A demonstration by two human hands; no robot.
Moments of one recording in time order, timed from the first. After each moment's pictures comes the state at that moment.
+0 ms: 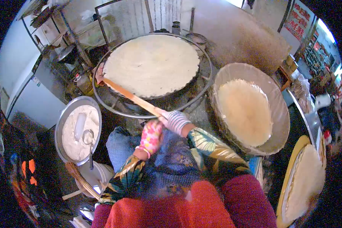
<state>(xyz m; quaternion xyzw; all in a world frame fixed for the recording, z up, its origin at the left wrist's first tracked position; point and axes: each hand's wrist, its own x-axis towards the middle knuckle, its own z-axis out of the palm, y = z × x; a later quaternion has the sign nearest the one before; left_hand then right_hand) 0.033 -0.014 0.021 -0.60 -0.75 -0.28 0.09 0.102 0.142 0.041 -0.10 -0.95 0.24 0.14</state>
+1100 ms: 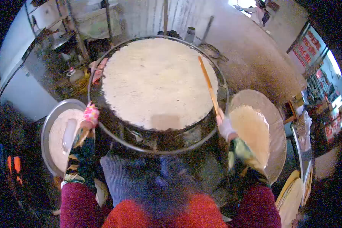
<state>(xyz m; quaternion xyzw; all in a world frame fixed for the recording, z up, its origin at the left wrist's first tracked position) -0.348 -0.078 -0.018 -0.51 -0.82 0.21 0.16 0.119 0.378 -0.007 -0.36 -0.90 0.17 0.16</state>
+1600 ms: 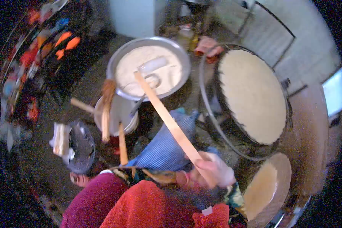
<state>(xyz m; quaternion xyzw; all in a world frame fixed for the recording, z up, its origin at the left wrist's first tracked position) 0.001 -0.065 -0.015 -0.45 -0.87 -0.21 0.02 0.078 0.010 0.172 -0.12 -0.54 0.69 -0.46</state>
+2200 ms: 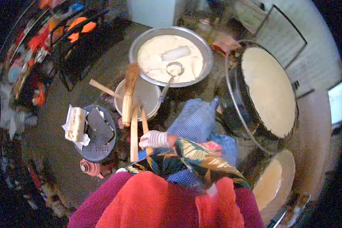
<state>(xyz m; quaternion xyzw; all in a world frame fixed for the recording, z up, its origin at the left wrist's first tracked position) 0.104 -0.293 -0.043 -0.20 -0.92 -0.32 -0.02 0.046 -0.238 -0.032 0.52 -0.61 0.42 -0.42</state>
